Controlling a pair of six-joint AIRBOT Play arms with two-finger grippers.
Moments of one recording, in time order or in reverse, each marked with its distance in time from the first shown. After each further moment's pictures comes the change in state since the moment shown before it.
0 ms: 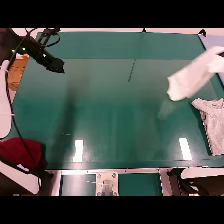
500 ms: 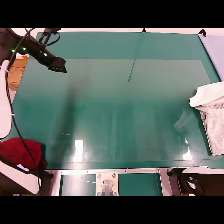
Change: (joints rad) left arm 0.000 0.000 0.000 -0.051 -0.003 -0.016; right arm -0.378 0.042 0.001 -0.013 0.055 0.014
